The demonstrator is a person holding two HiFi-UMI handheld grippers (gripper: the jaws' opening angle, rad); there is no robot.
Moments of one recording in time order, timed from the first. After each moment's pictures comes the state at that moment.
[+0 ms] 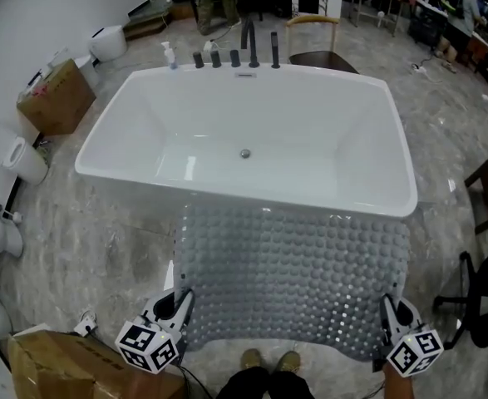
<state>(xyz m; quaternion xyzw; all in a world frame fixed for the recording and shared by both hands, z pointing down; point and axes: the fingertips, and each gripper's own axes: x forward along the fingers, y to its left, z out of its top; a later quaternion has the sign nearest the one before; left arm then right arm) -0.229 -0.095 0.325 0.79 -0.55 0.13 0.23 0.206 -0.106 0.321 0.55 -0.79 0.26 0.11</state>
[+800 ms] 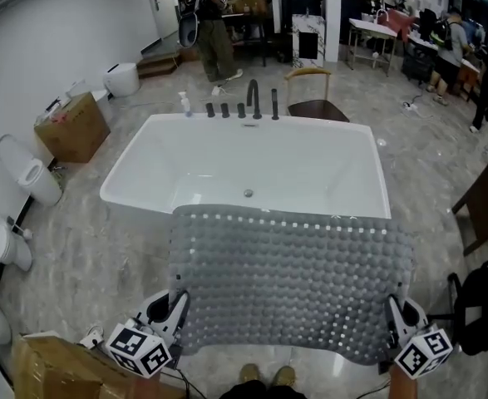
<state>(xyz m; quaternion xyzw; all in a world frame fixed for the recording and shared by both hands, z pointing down) -0.220 -0.050 0.136 0.82 -0.55 0.07 0.15 0.218 -0.063 0.138 0.53 -0.82 0.20 0.04</state>
